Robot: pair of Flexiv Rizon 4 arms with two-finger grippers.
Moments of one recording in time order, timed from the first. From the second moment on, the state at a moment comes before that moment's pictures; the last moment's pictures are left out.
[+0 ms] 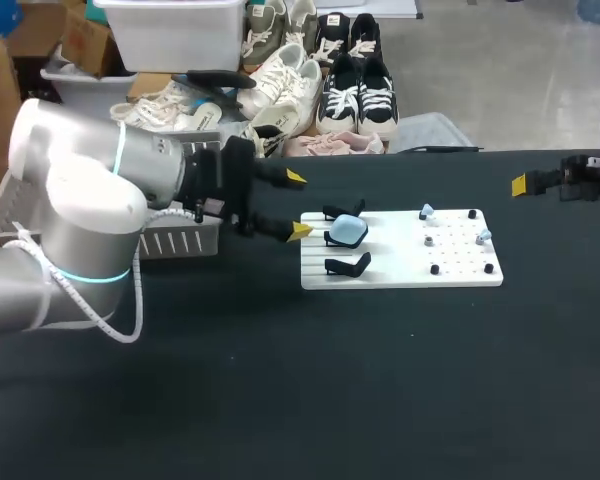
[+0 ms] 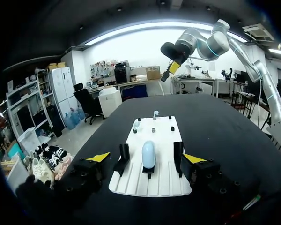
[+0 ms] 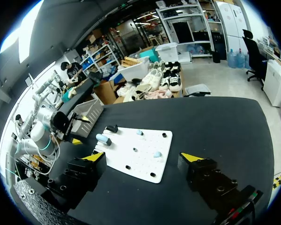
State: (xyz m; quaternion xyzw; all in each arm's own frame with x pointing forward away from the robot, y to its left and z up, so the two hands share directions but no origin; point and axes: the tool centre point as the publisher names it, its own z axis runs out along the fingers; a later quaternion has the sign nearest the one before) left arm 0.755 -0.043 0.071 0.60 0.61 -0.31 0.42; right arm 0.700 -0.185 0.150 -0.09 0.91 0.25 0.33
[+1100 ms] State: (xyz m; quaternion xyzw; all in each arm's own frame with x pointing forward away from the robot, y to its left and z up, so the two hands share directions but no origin) left arm 0.763 -0.074 0.038 0.59 0.63 -0.34 0.38; right arm 0.700 -0.185 0.150 -0.09 0.91 0.25 0.33
